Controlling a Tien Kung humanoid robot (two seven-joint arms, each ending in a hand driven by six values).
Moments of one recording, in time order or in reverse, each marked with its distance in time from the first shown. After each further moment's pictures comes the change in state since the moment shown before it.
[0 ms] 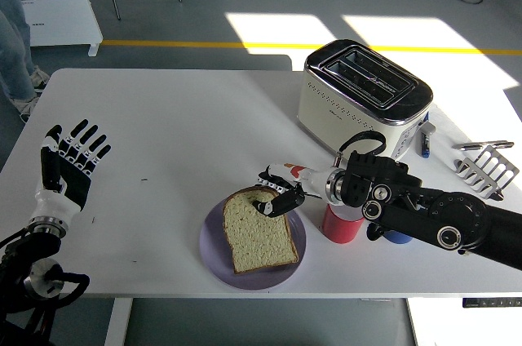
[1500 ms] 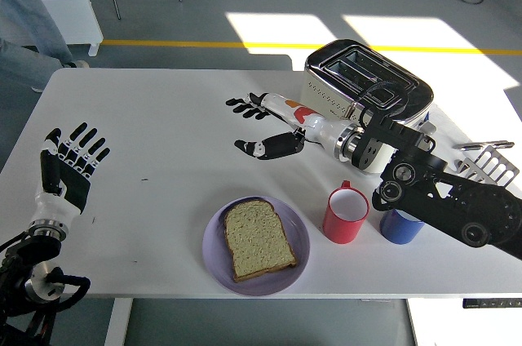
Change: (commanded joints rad) left arm 0.008 0.000 0.005 0.003 -0.006 0.011 -0.009; right arm -0.082 -0.080 0.364 0.226 -0.212 -0.122 0.179
